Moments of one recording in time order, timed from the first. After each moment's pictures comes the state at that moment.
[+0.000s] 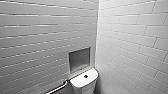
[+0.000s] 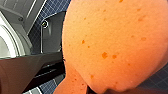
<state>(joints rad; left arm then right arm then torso) 1.53 2.76 -2.25 0.11 -0.02 -0.18 -1.61 2.75 -2.29 -0.11 0.14 0.27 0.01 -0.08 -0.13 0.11</state>
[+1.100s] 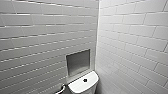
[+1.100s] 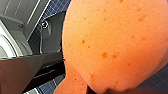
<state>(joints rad) 1.53 2.76 -2.25 0.11 -0.02 -0.18 -1.61 2.75 -2.30 -0.11 0.14 0.26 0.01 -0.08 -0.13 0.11</state>
